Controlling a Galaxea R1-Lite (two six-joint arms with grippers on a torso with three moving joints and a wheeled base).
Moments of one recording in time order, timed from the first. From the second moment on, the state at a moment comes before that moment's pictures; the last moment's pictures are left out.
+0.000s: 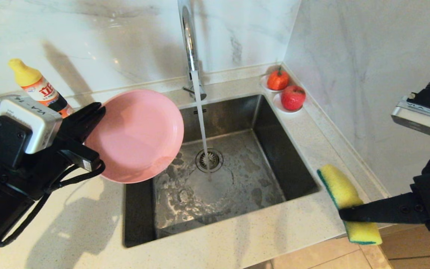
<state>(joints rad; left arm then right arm) -0.31 1.40 -0.41 -1.36 -0.04 0.68 0.74 1.28 -1.31 0.68 0.22 0.50</state>
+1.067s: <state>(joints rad) -0.24 1.32 -0.62 -0.66 0.29 0.12 0.73 1.27 -1.27 0.65 0.22 0.50</state>
